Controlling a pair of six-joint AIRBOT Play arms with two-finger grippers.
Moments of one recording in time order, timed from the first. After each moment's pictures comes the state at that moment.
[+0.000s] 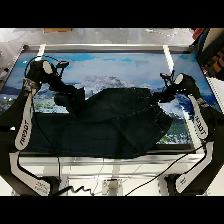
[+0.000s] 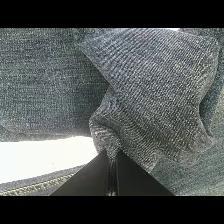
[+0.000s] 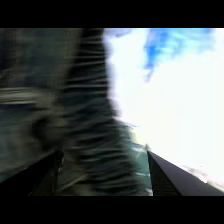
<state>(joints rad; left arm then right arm) -0.08 -1.78 1.79 1.43 -1.39 -1.37 -0.13 -1.90 1.65 -1.31 1.22 1.30</state>
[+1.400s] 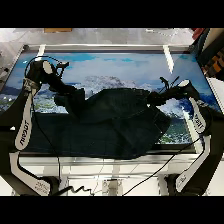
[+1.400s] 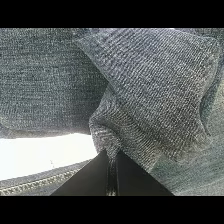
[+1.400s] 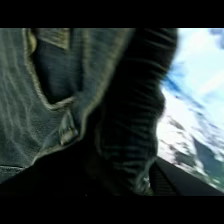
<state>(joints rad) -0.08 -1.78 1.79 1.43 -1.40 -1.37 -0.18 -2.03 1.65 -0.85 1.34 1.11</state>
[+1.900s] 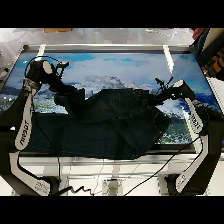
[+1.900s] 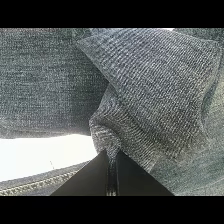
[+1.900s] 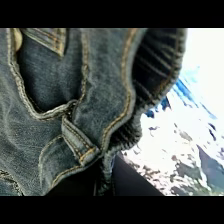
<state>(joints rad) -0.08 -1.78 1.79 1.43 -1.40 -1.37 -0.14 -2.03 1.65 -0.89 1.30 1.08</state>
